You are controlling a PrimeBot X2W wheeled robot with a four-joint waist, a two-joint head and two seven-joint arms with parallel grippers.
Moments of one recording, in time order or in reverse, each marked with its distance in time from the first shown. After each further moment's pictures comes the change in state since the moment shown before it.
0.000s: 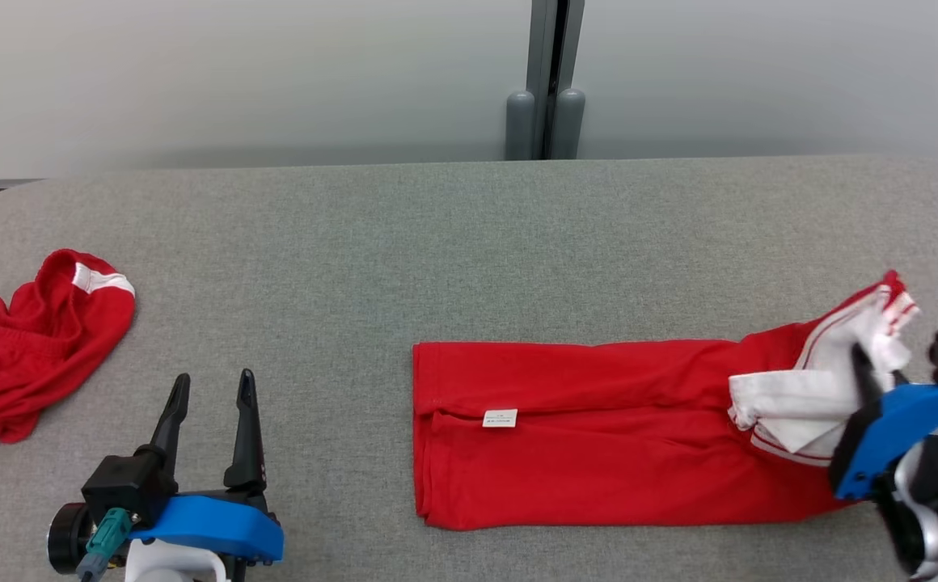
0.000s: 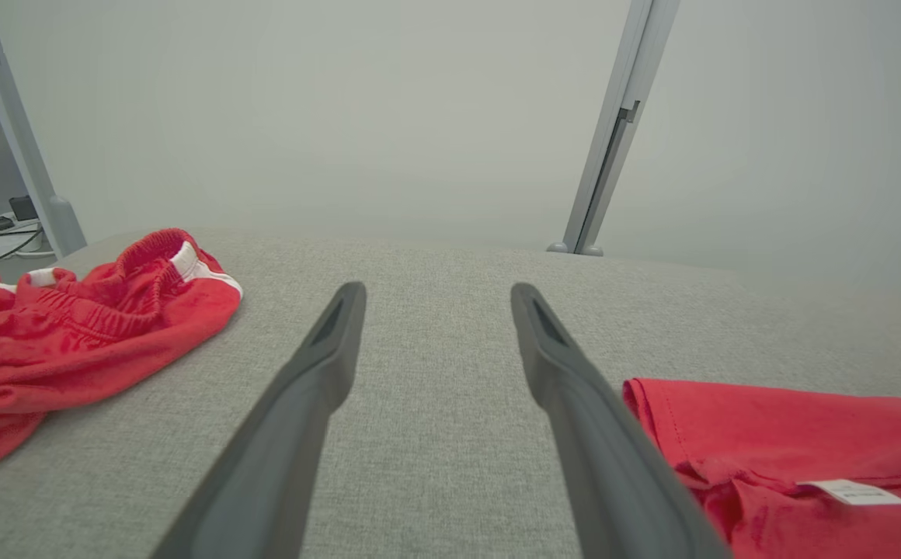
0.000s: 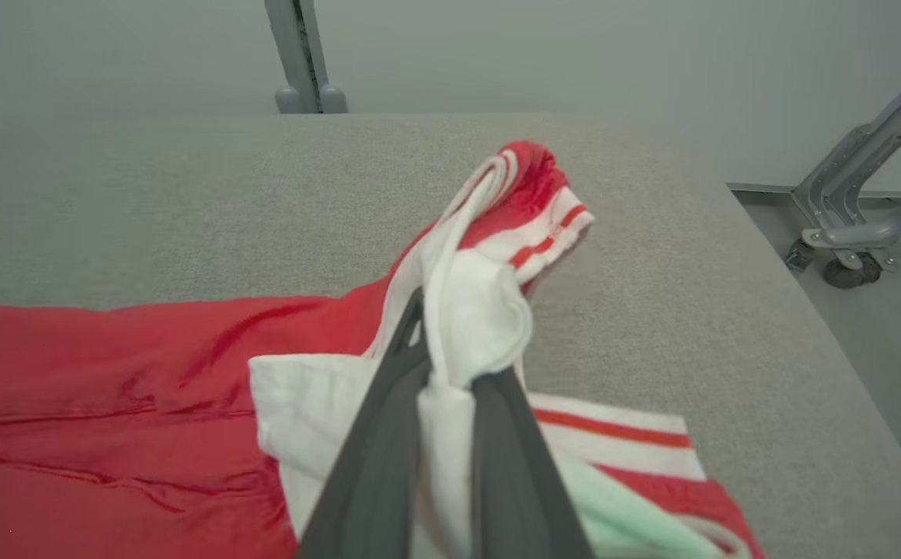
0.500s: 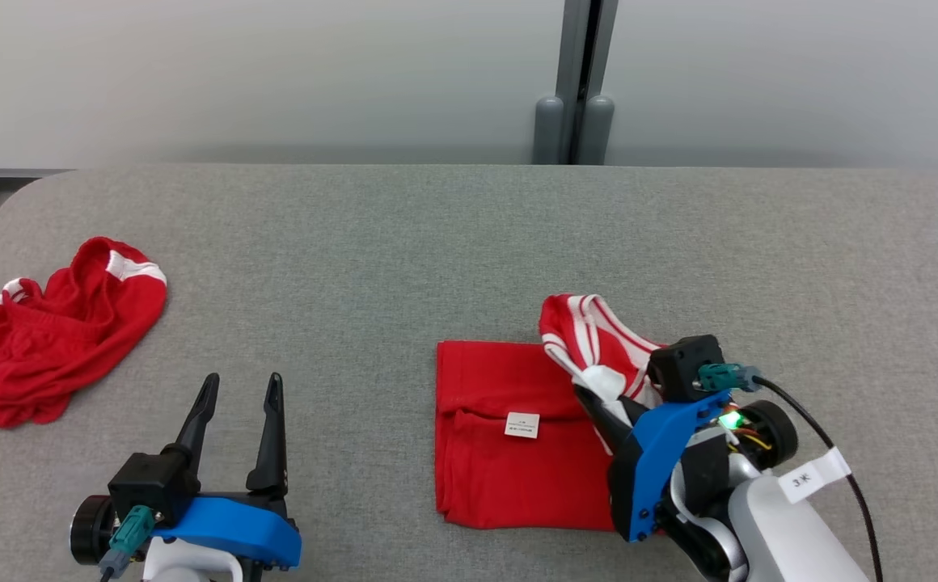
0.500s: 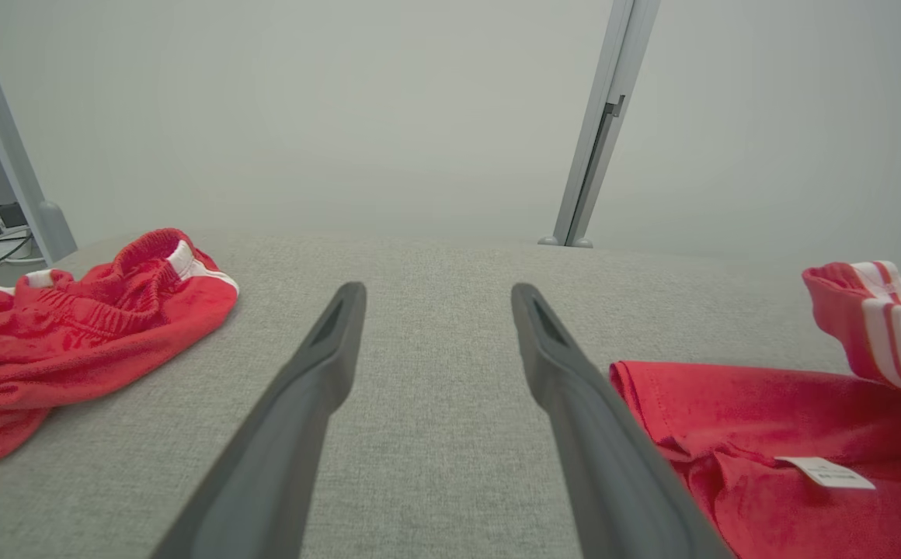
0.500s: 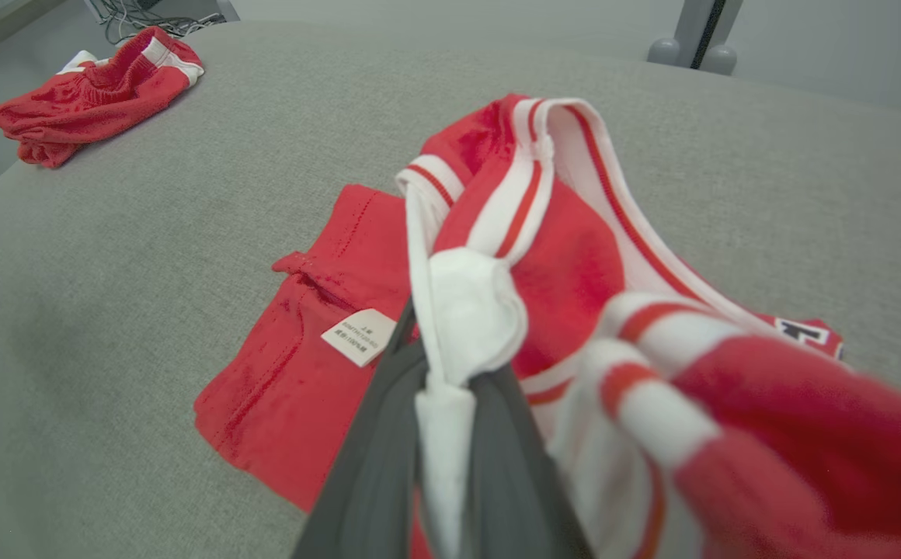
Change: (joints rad) left arm -0.009 0.001 -0.042 0.012 0.011 -0.020 0.000; right arm -0.084 0.029 0.553 0.119 0.231 0.000 0.004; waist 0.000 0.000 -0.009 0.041
